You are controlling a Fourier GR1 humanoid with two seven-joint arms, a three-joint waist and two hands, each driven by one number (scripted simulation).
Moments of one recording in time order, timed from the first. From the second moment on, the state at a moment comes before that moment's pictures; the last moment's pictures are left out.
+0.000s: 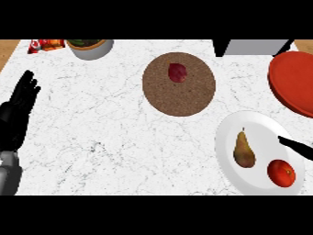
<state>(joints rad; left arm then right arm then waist) -0.15 0.32 0.09 -1.54 0.04 0.10 0.13 -0.03 -0.71 0.11 -1.04 0.48 0.35 -0.73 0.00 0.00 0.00</state>
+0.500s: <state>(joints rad) -0.16 0.27 0.11 -1.52 -0.01 0.08 0.11 -0.08 -0.61 0.07 -1.02 0.57 0.38 -0.69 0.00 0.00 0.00</state>
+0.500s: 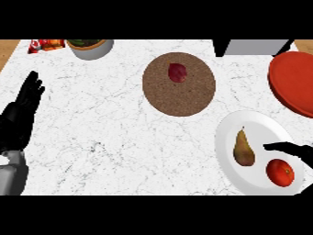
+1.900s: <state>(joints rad) -0.20 0.25 0.11 -1.54 -0.02 0.03 0.14 -0.50 -0.44 -0.10 -0.87 0.80 0.04 0.14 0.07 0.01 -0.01</state>
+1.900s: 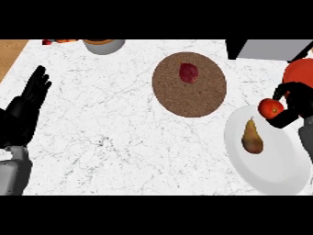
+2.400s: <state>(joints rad) -0.18 0.25 0.12 -1.53 -0.03 0.05 0.14 -0.84 -0.37 -0.05 -0.95 1.10 -0.18 0.72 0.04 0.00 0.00</state>
